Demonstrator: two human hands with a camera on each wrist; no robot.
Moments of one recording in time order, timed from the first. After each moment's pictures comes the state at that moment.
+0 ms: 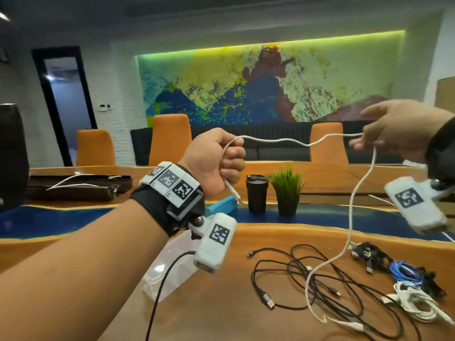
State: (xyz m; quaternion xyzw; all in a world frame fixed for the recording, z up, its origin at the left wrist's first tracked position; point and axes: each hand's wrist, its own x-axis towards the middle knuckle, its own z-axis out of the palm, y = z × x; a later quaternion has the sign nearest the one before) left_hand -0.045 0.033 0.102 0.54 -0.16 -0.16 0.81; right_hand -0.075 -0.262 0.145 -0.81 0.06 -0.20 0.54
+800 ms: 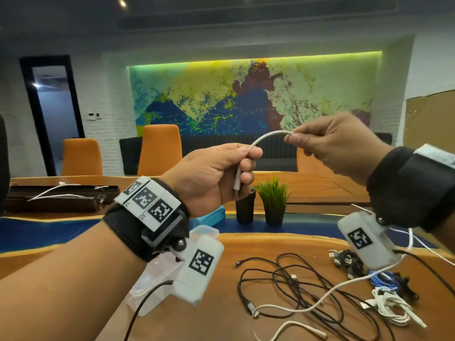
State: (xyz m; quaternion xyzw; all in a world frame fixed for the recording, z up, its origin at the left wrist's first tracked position) left_hand -0.093 0.019 0.105 0.57 -0.30 -0.17 0.75; right_hand -0.112 -0.211 0.135 -0.85 -0.20 -0.31 0.37
